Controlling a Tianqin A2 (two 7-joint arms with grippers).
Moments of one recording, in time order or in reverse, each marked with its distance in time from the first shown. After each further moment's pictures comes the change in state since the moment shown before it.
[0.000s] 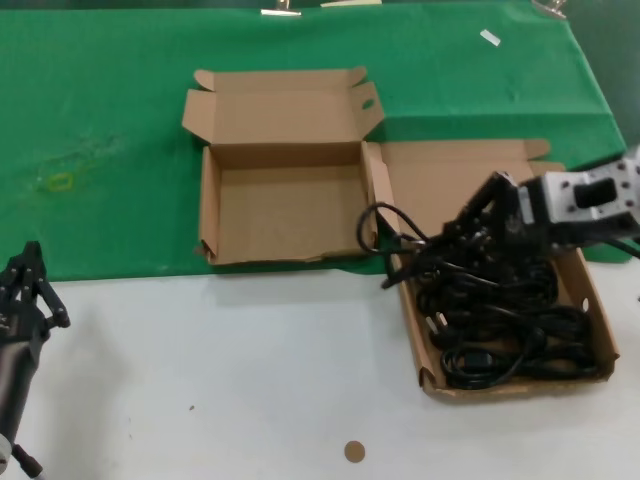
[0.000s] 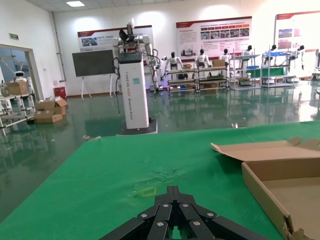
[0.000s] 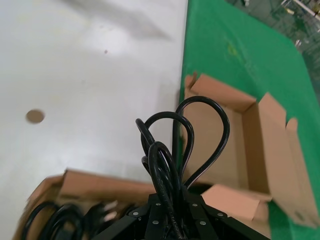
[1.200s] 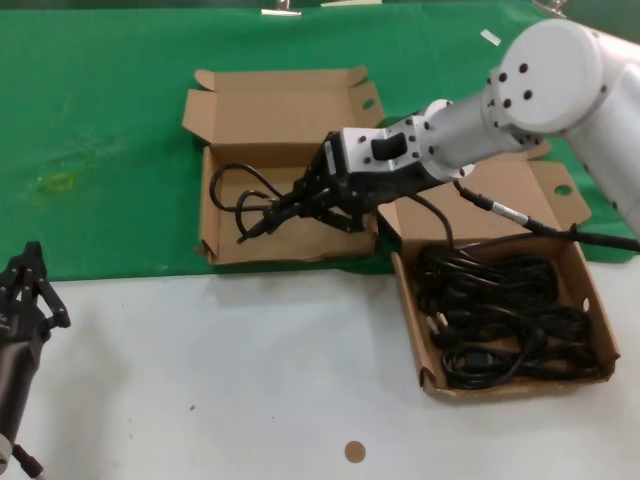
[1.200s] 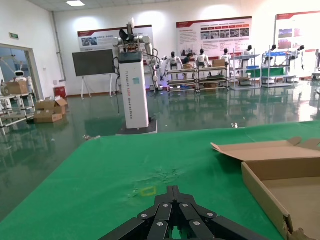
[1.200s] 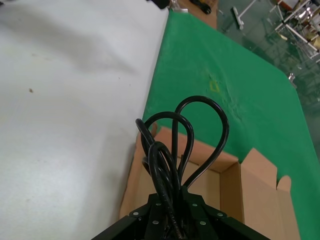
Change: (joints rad) left arm 0.000 0.000 0.000 0.000 0.000 0.000 0.000; right arm 0.284 -0.491 -0.189 -0.460 -0.181 0.149 -0.043
